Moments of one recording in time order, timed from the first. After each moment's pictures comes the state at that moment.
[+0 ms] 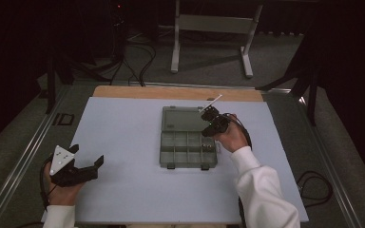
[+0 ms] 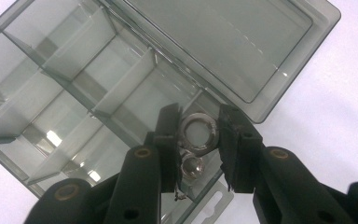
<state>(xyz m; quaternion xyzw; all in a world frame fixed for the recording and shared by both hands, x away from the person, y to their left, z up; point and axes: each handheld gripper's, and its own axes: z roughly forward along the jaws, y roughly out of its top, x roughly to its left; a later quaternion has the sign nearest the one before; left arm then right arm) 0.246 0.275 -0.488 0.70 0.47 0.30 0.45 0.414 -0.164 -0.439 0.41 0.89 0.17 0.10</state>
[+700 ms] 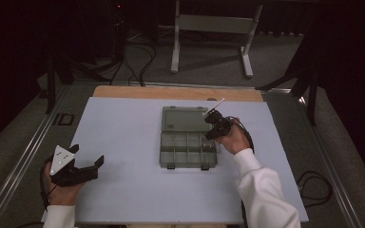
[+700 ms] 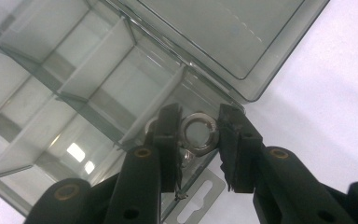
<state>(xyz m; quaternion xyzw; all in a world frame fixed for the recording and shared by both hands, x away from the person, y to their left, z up) 0.246 0.275 -0.488 0.70 0.47 0.30 0.45 0.417 -0.176 -0.457 0.42 0.89 0.15 0.09</state>
